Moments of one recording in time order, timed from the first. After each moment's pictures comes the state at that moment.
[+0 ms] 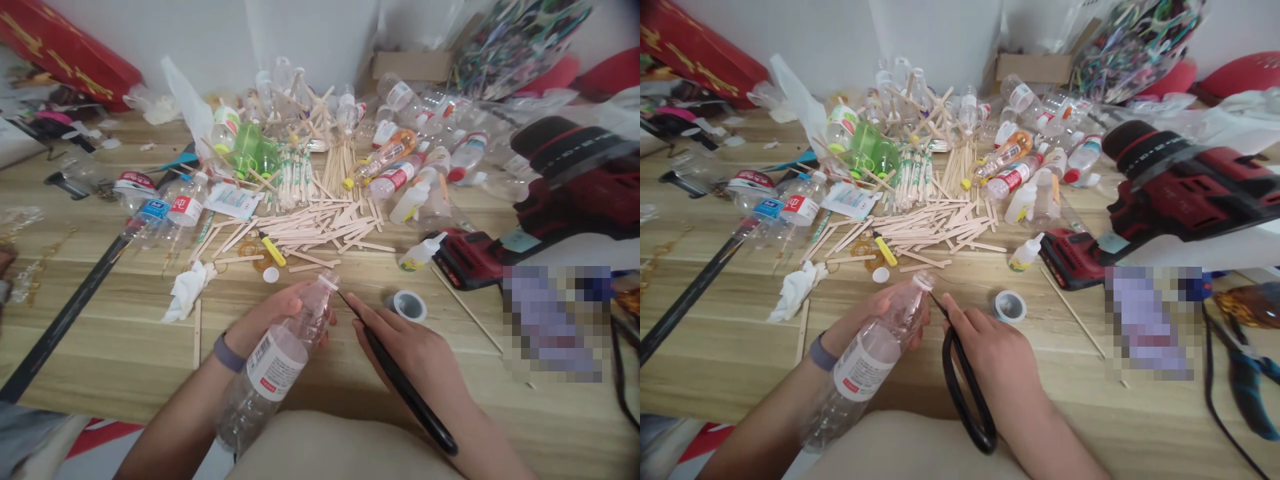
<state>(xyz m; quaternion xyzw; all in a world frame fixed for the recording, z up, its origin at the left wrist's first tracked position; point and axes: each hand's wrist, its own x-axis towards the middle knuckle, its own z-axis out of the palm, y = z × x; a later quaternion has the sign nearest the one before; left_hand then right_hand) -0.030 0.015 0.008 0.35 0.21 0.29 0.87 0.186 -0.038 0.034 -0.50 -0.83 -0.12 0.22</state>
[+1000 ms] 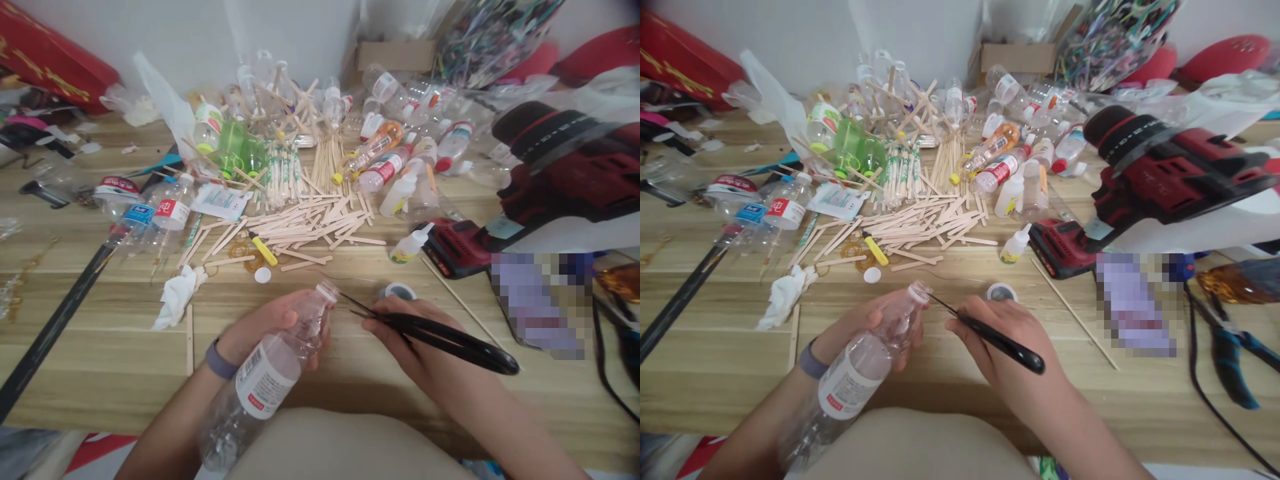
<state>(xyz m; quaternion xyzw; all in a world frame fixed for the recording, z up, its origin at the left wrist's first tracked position) -0.029 0.008 0.015 0.35 0.20 0.22 0.89 0.213 -0.041 0.057 -0.53 -0.81 0.09 0.25</state>
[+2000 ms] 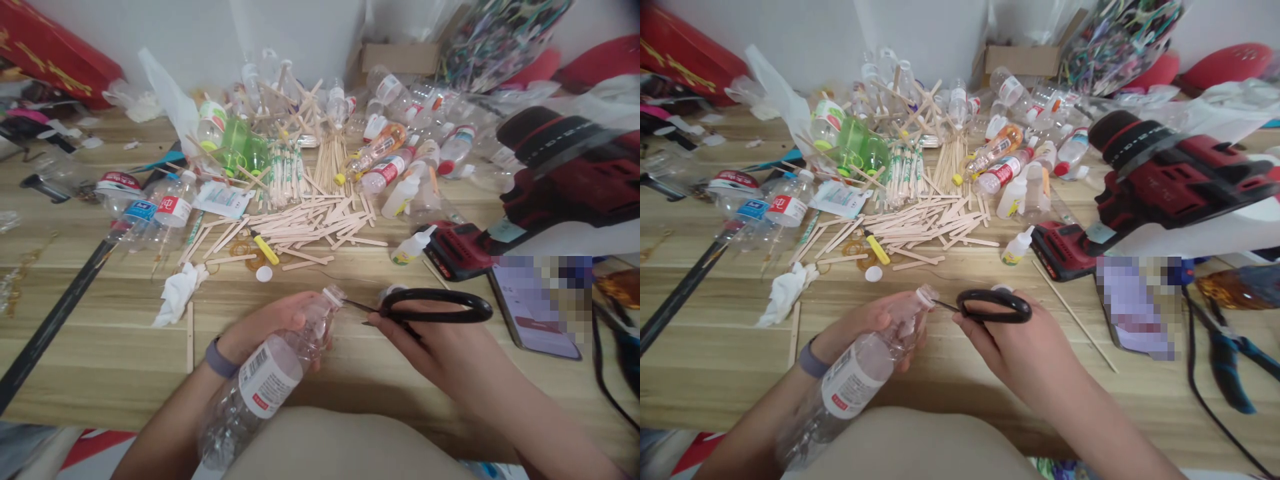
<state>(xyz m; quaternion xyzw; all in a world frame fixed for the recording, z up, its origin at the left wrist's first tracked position) -0.028 0.007 0.010 0.33 0.20 0.21 0.90 0.220 -0.028 0.072 -0.48 -0.85 0.03 0.21</state>
